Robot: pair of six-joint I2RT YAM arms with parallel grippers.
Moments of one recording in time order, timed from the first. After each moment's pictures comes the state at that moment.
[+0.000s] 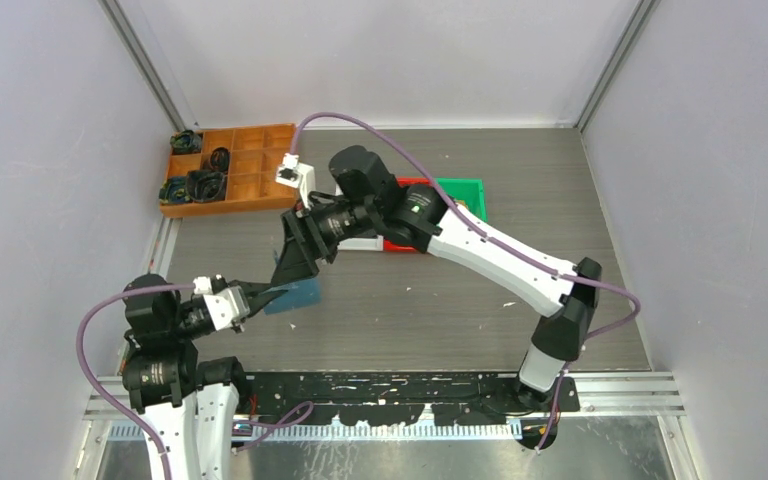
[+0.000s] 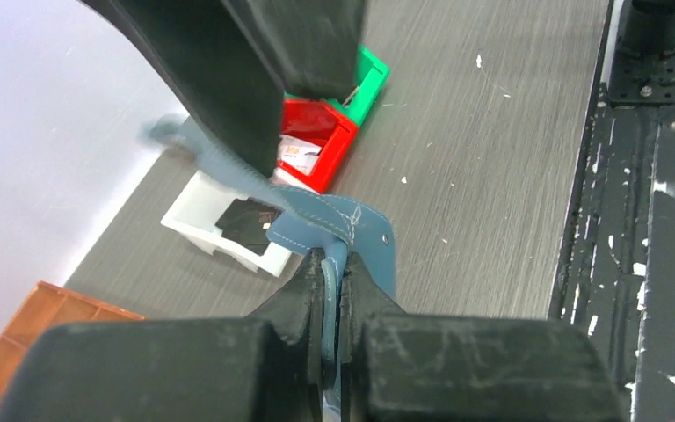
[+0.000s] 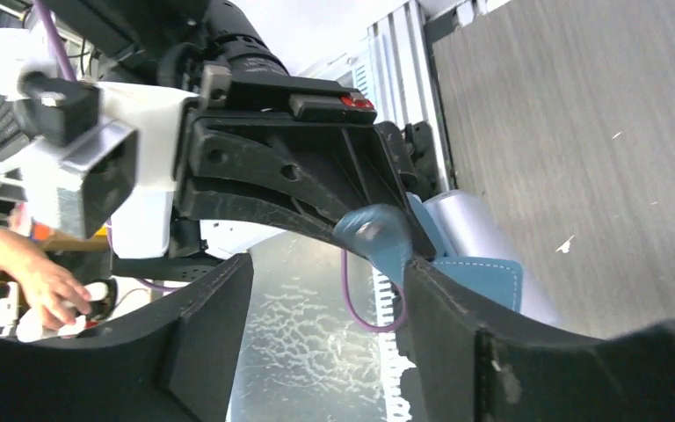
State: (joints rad) left arm 0.19 0.33 0.76 -0.69 1.28 0.59; right arm 1.02 1.72 1.83 -0.54 -0.71 0.45
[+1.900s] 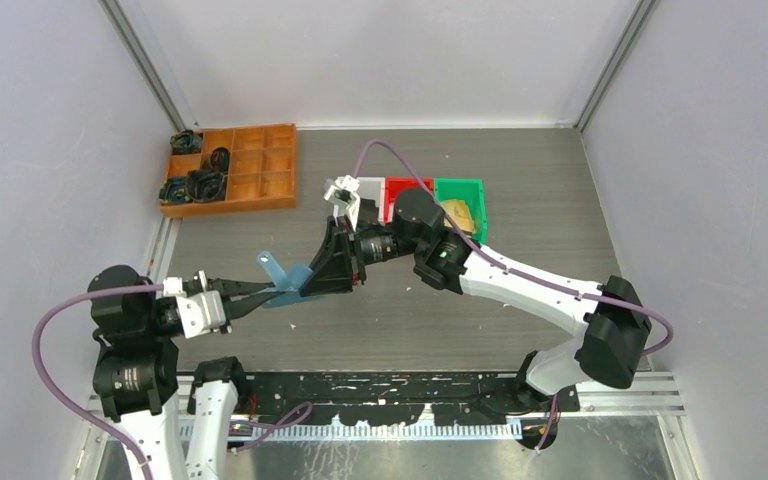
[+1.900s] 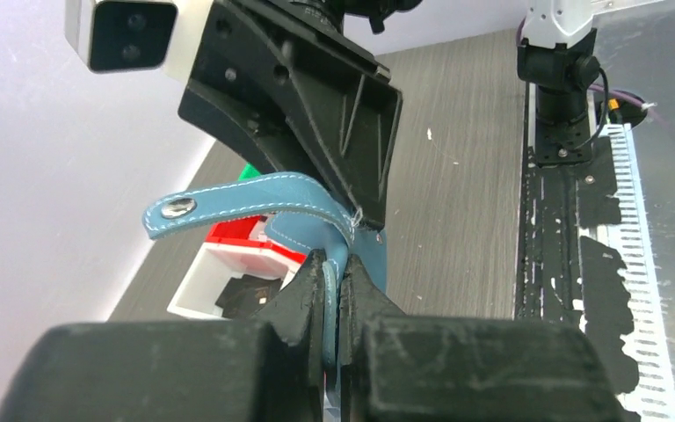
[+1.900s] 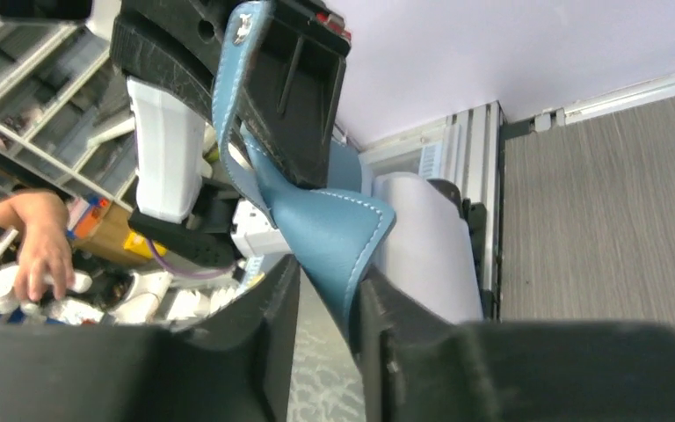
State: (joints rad) left arm 0.19 0.45 1.05 -0.77 1.43 0.59; right arm 0.98 1.44 1.15 0.39 -0.89 0.67
